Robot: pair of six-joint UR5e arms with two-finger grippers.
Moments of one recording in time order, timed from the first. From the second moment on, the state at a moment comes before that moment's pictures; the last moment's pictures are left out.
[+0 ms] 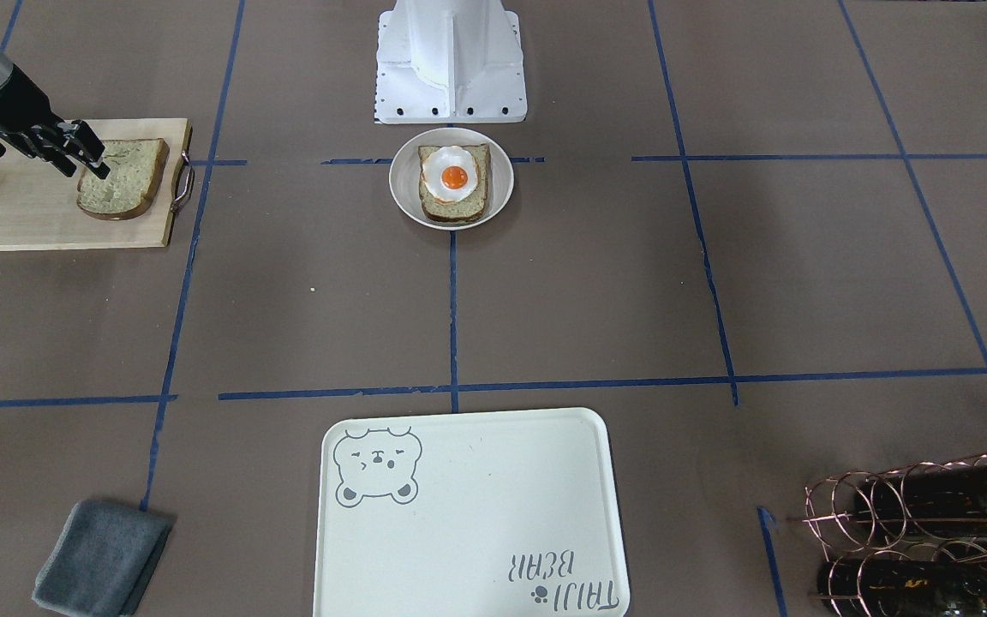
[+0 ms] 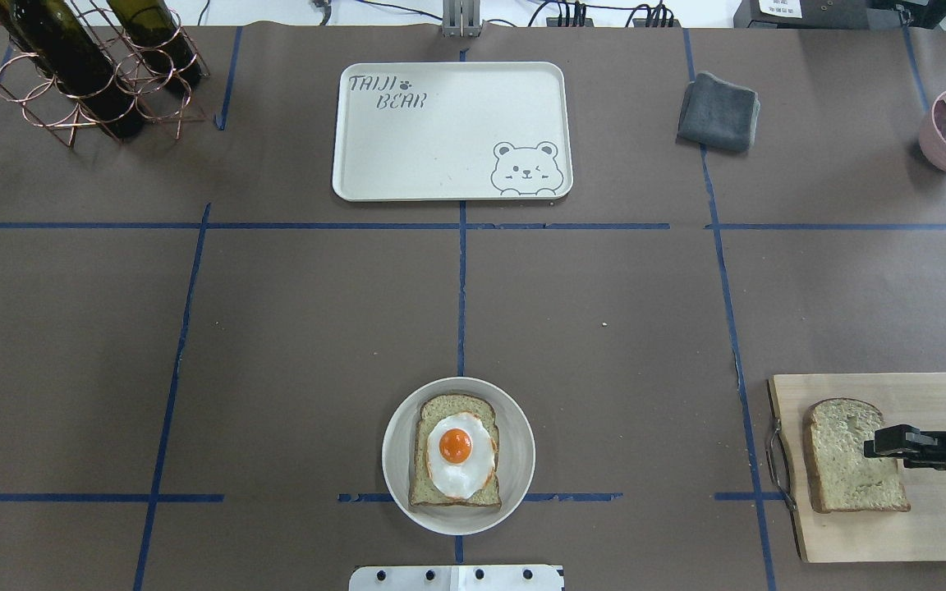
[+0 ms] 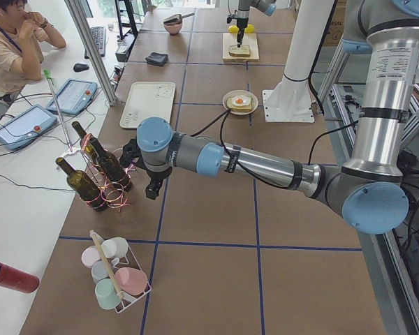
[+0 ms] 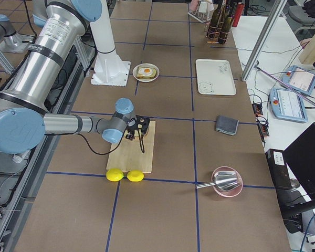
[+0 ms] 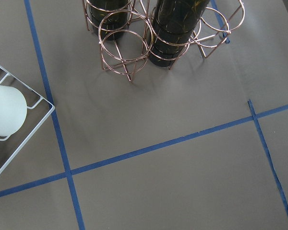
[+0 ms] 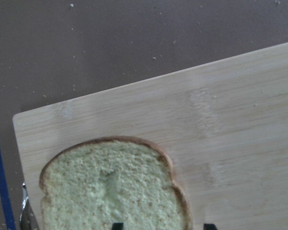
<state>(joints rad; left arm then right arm) -1.56 -1.66 -1.72 -1.62 -2.54 0.04 0.54 -2.08 1.91 -0.53 1.94 1.47</state>
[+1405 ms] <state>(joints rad) -1.56 -1.66 -1.72 -1.63 -2.54 0.04 0.55 -2.07 1.97 -0.33 2.03 1.56</state>
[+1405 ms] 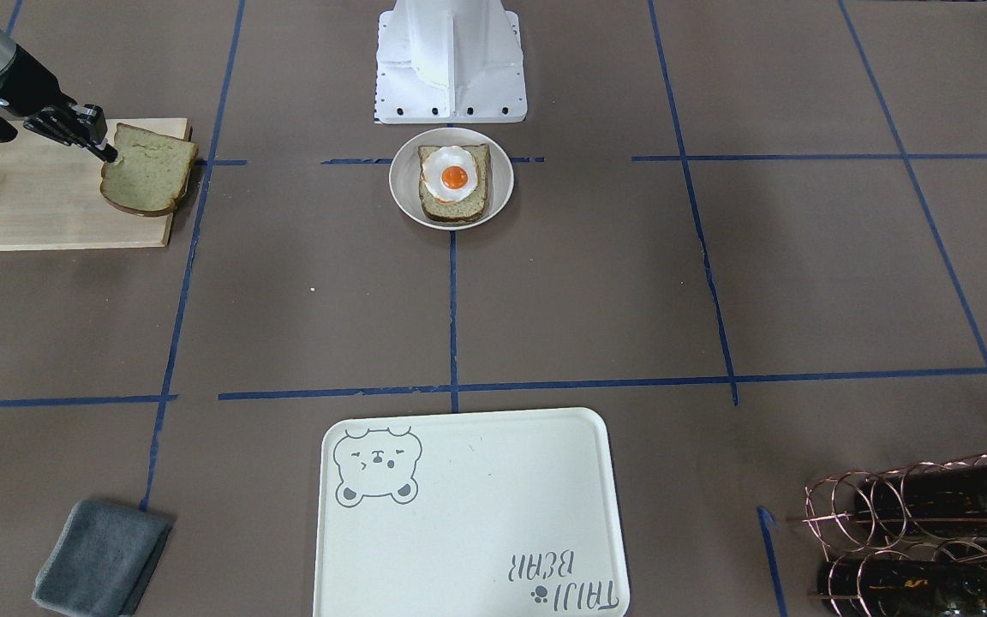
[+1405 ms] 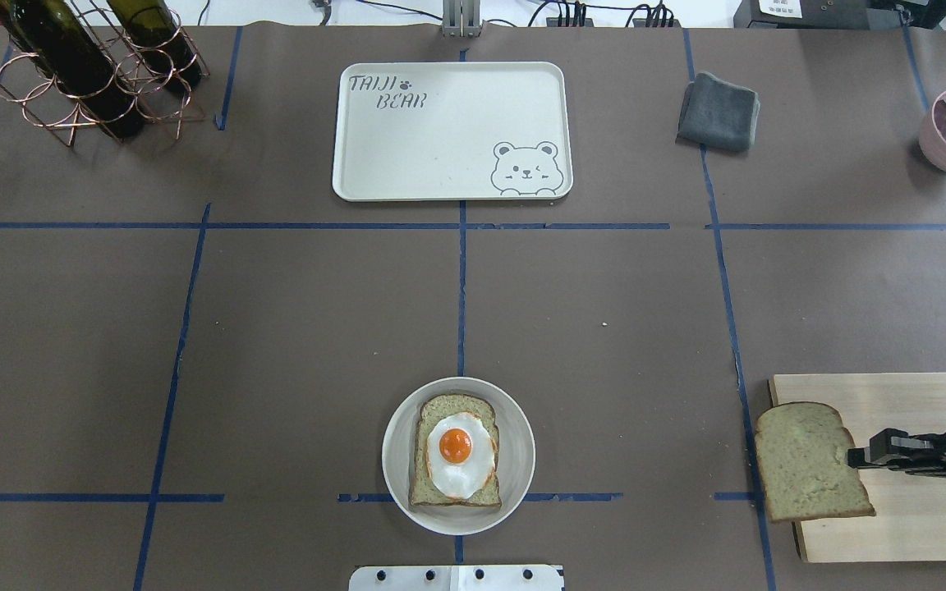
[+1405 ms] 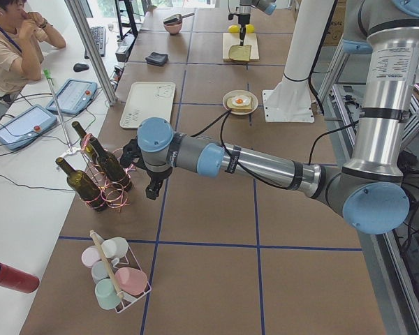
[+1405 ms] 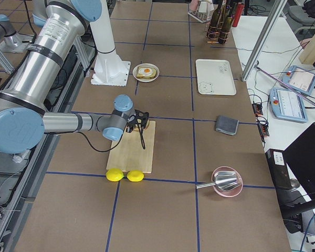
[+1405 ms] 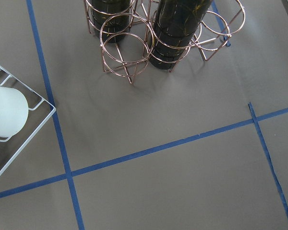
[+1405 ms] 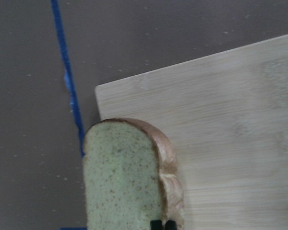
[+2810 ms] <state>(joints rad) -1.56 -1.66 -1.72 -1.63 -2.54 0.04 0.27 -1.34 1.79 -0.43 1.81 1.84</state>
